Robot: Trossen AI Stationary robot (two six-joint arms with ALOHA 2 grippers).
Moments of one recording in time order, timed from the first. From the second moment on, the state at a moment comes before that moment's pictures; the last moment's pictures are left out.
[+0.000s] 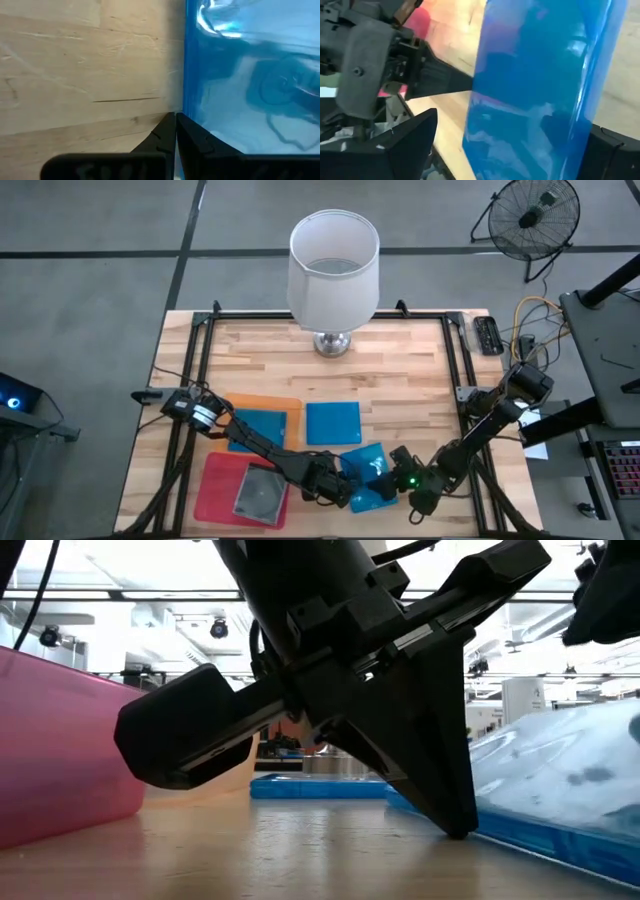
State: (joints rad) left arm -0.47 2.27 1.71 -0.41 -0.20 -2.15; right arm 0.84 1.68 0.78 0.03 0.60 1.90
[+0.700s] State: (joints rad) left arm -0.47 2.27 1.71 -0.41 -0.18 -2.12; right arm 0.83 1.68 0.78 0.03 0.59 1.89
